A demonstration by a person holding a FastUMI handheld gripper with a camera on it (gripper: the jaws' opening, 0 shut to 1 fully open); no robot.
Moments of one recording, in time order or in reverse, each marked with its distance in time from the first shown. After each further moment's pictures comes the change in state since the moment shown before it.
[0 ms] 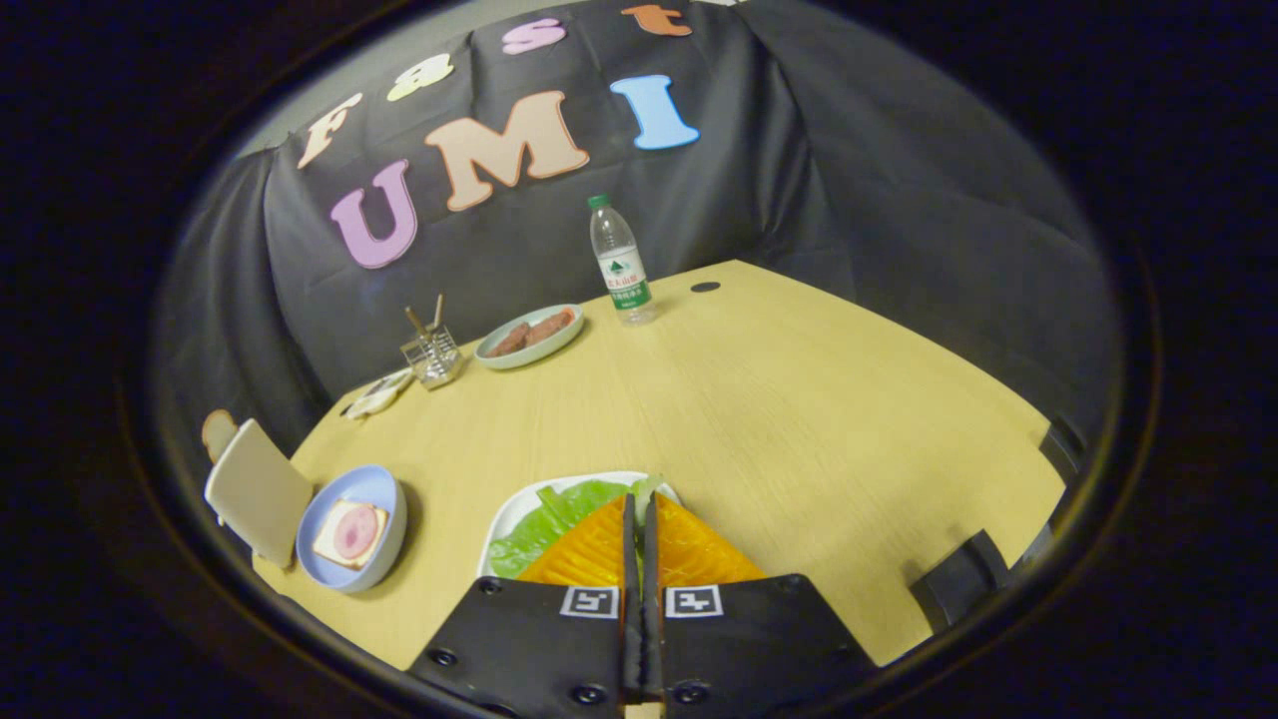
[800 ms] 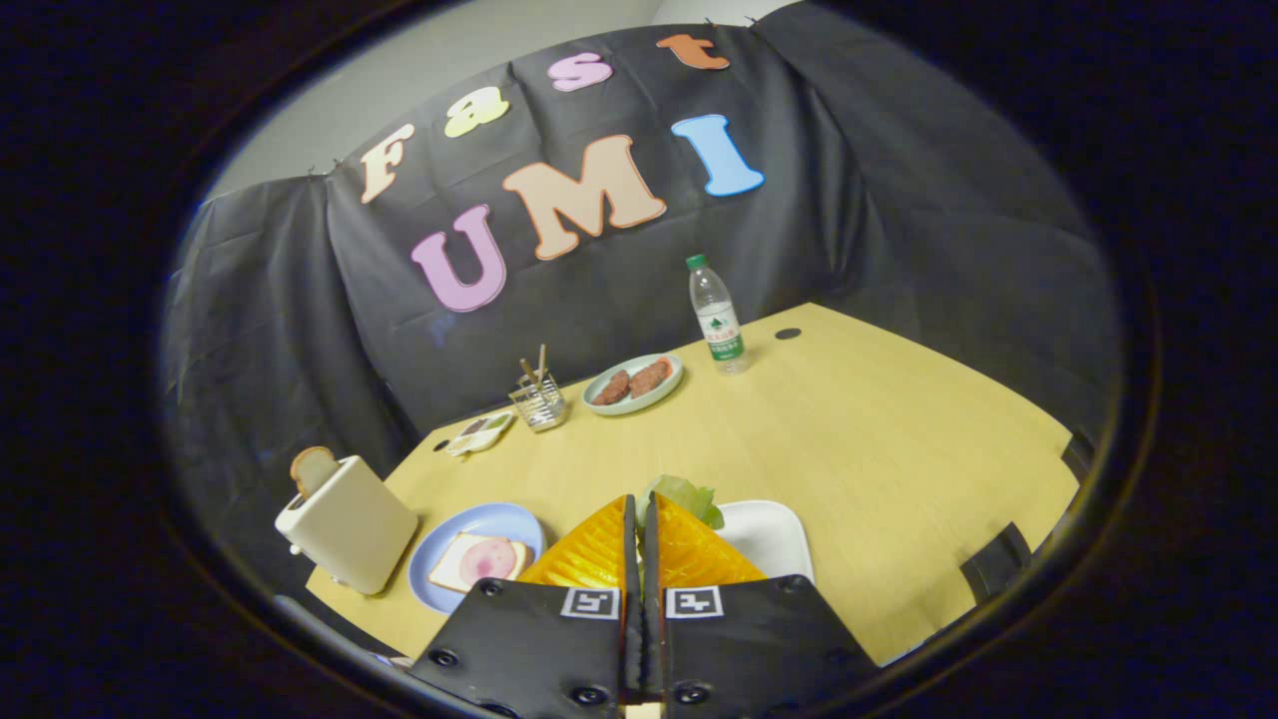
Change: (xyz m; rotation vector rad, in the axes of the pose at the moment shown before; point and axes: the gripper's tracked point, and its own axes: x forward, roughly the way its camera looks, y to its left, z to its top) arm -0.069 0.100 0.034 -0.001 -0.100 0.219
